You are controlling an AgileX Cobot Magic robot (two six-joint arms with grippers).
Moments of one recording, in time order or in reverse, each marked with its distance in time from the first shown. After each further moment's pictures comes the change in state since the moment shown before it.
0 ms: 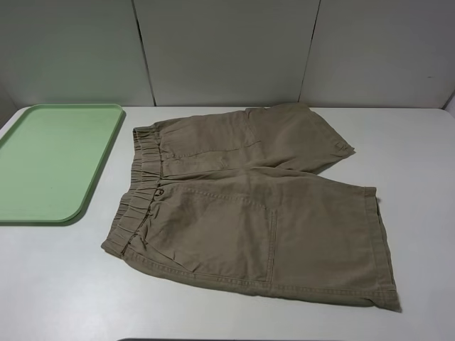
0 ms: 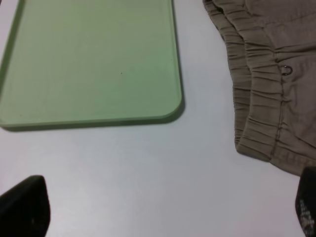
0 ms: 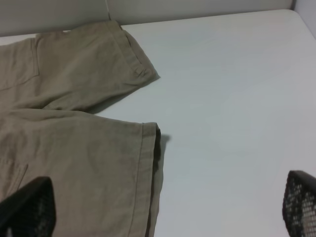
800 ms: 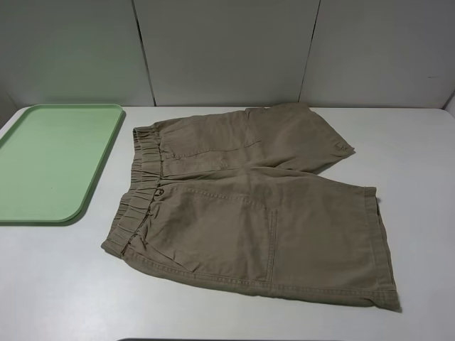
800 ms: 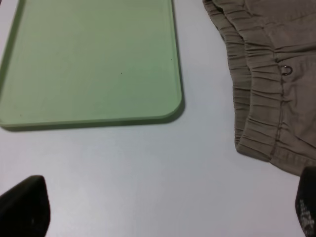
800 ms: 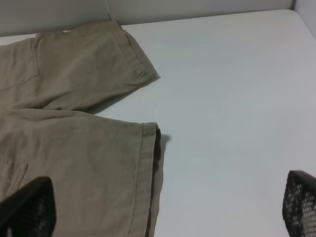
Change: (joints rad) left arm 0.000 0.000 0.000 0.000 0.000 0.000; right arm 0.000 0.000 0.000 0.000 0.000 0.000
